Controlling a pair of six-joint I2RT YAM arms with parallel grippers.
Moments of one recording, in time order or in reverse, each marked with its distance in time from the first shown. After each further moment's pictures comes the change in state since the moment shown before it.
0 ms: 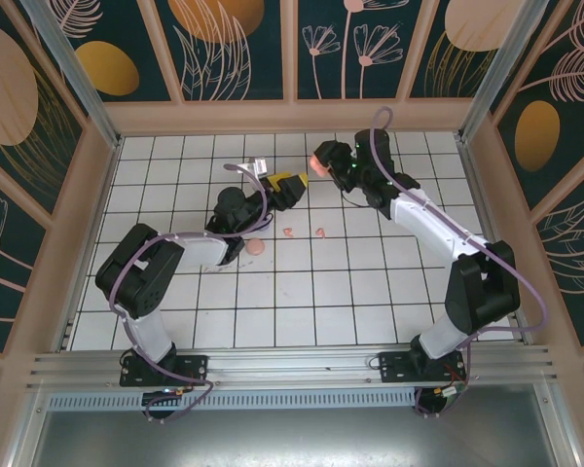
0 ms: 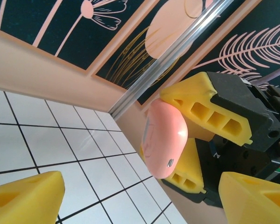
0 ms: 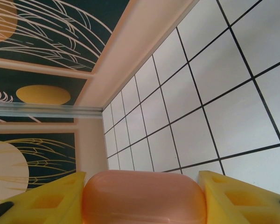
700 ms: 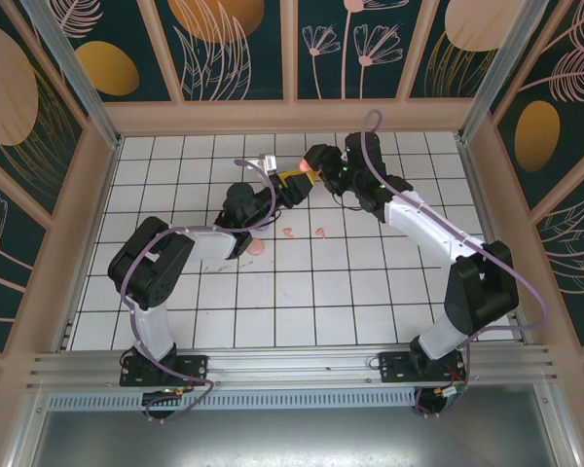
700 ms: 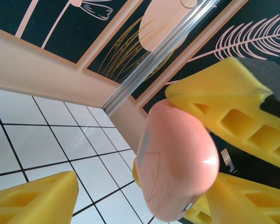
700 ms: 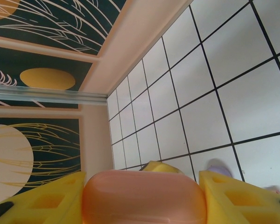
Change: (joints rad) left arm -0.013 0.082 0.081 0.002 0.027 -0.002; right arm 0.053 0.001 0.003 0.003 -0.002 0.010
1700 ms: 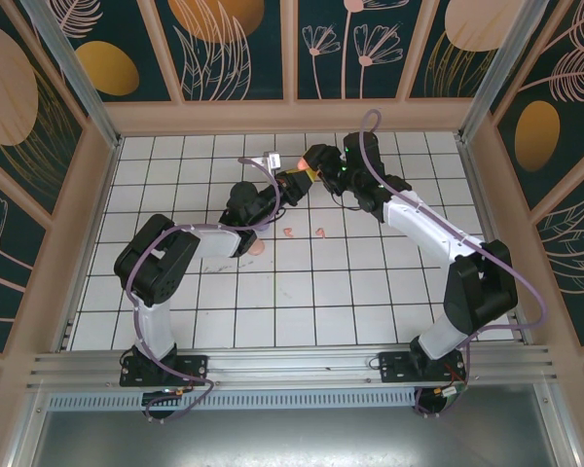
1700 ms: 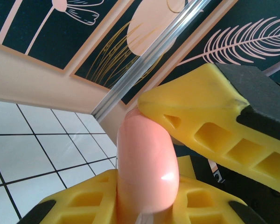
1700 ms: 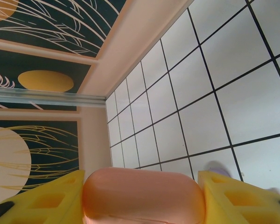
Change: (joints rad) left arm -0.010 0.037 0.040 0.051 0.007 -0.010; right arm 0.006 0.006 0.005 -0.001 0.019 0.001
